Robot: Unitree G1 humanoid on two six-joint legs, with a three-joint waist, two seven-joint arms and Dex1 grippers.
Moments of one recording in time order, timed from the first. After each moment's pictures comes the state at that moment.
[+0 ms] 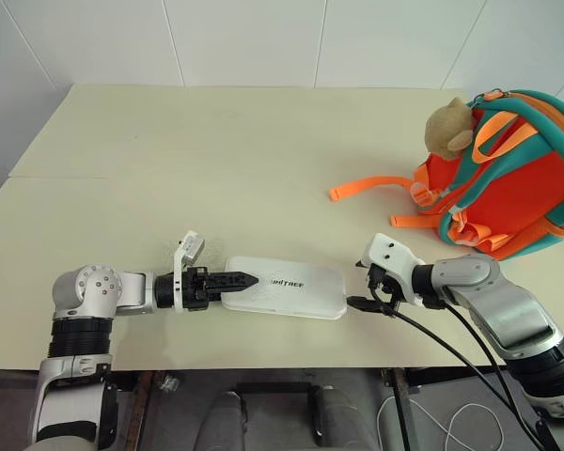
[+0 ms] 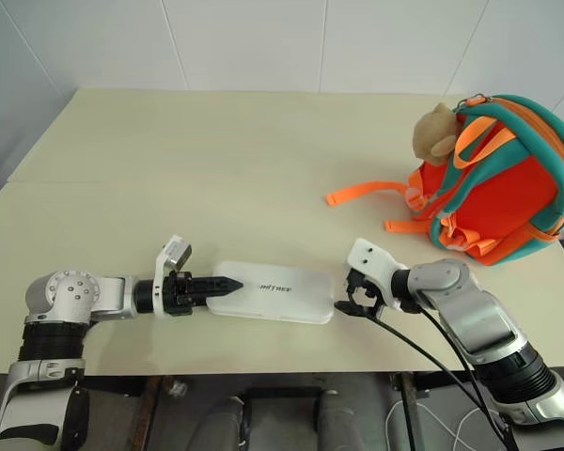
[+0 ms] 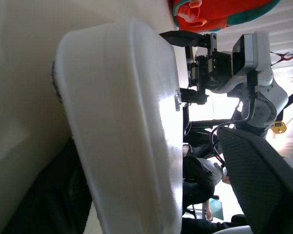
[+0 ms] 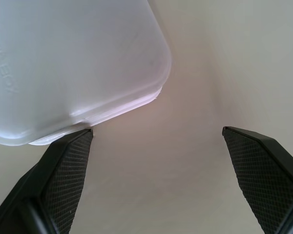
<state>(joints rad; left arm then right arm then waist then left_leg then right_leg) -0.53 0.55 0.16 0.22 -0.88 1.53 -0.77 -0.42 -0.80 0.25 -0.31 0.19 0.79 0.90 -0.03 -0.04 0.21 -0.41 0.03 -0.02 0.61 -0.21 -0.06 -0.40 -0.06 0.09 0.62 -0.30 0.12</state>
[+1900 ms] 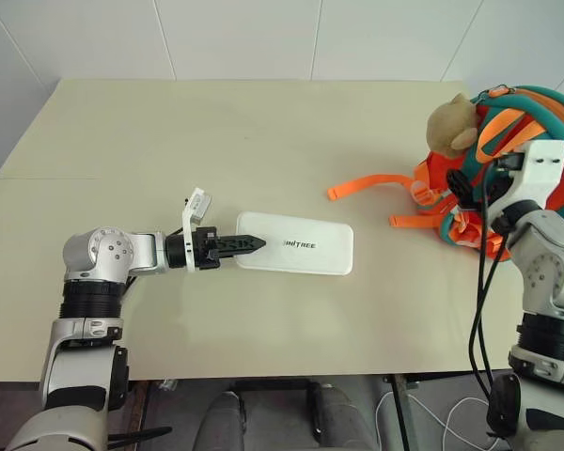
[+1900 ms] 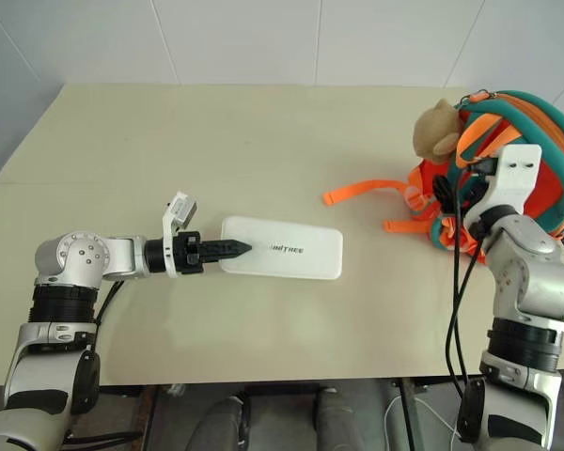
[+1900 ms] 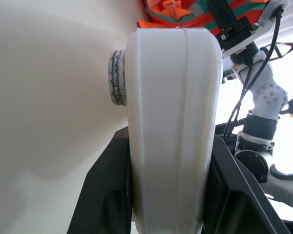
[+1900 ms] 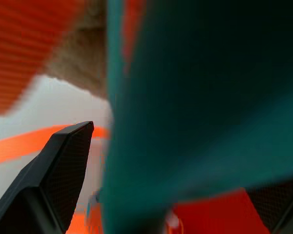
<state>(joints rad) -0.75 0.51 0.15 0.32 -0.84 1.37 -0.75 -0.62 -0.53 -0.37 0.05 0.30 0.65 0.27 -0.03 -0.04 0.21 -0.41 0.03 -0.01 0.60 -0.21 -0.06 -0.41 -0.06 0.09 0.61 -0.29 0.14</state>
